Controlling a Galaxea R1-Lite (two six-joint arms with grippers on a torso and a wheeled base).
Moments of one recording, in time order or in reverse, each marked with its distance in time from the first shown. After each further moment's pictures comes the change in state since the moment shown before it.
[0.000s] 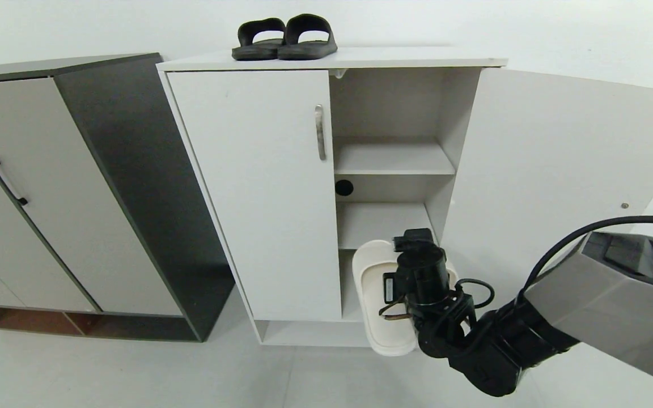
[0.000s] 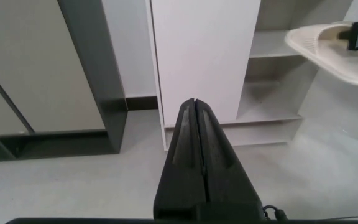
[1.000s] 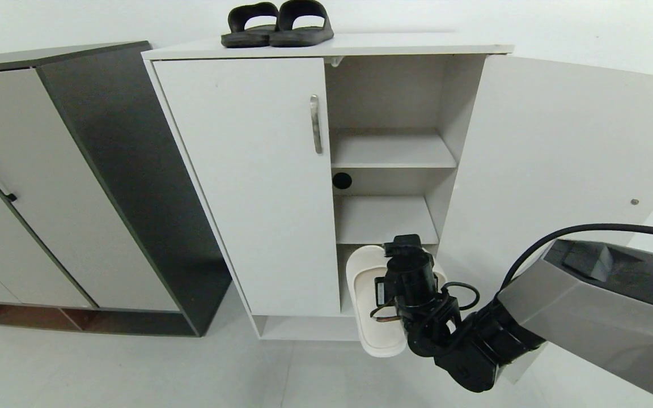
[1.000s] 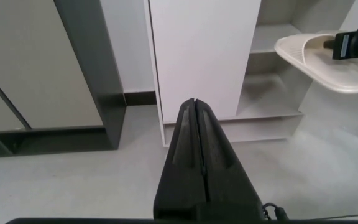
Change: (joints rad) left arm 0.000 0.001 0.000 0.000 0.001 -0.004; right arm 0.010 0.077 -0.062 -0.003 0.032 -0.003
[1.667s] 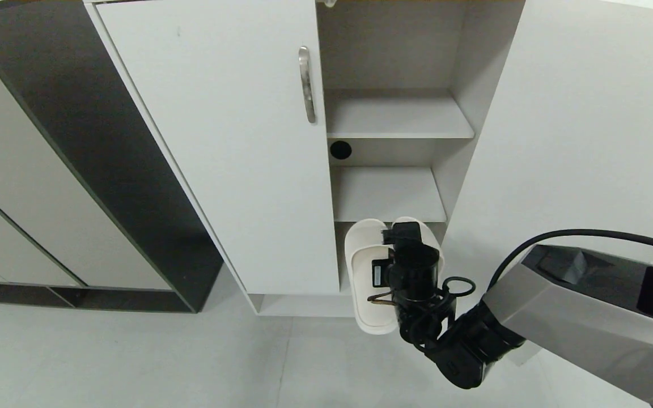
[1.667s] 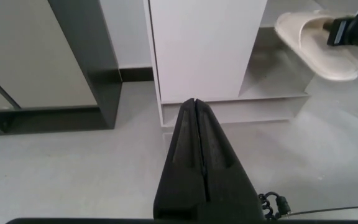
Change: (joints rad) left arm 0.000 0.001 0.000 0.000 0.000 -0.005; right arm -0.010 0.062 -0.039 -0.284 -0.043 -0.160
